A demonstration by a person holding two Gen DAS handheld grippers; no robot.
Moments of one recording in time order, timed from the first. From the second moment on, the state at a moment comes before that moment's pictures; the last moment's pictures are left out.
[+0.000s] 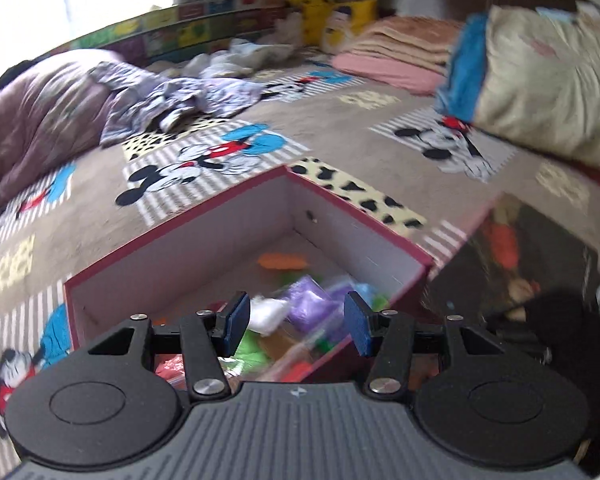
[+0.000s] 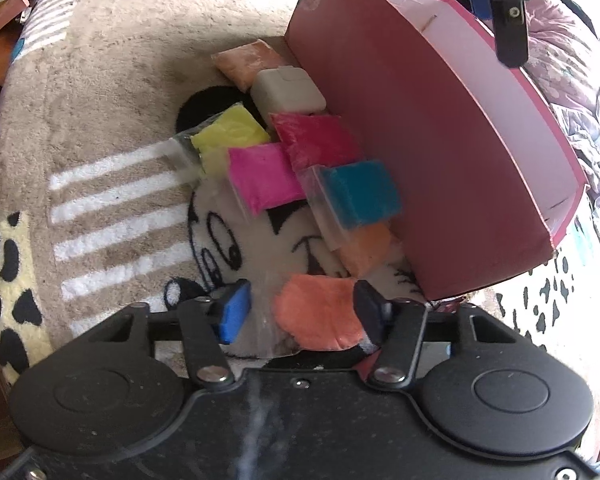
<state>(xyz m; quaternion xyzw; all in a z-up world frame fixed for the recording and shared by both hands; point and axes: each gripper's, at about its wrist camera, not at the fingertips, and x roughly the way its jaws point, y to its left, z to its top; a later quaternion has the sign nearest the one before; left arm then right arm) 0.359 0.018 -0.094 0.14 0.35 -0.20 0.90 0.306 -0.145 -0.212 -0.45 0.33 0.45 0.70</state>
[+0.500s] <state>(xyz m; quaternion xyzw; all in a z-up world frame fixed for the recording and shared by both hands) 0.341 0.030 -0.099 0.16 0.36 -0.20 0.90 0.315 -0.161 -0.207 -0.41 0.34 0.43 0.72</state>
